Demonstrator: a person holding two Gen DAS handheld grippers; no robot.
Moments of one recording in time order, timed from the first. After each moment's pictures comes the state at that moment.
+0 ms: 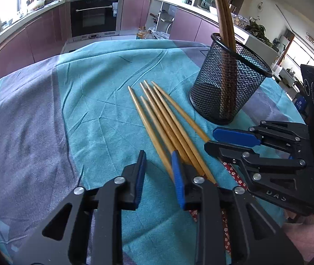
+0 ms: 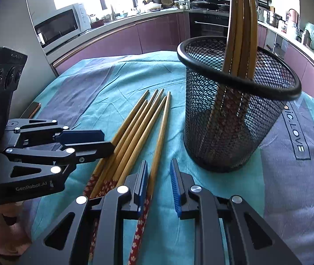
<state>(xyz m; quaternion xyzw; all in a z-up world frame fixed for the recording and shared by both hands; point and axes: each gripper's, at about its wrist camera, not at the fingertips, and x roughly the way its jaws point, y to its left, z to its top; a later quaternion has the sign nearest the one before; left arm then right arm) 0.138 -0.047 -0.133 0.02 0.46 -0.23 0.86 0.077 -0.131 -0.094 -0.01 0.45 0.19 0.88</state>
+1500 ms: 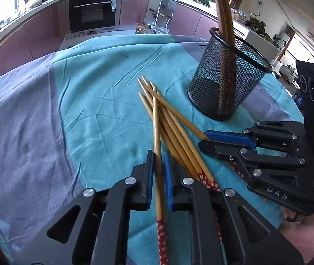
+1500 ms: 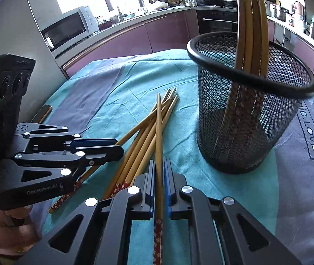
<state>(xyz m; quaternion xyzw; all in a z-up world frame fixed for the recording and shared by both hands) 0.137 -0.052 -0.134 0.02 0.48 -0.23 0.85 0.078 -0.135 -0.092 0.02 0.45 0.23 0.86</state>
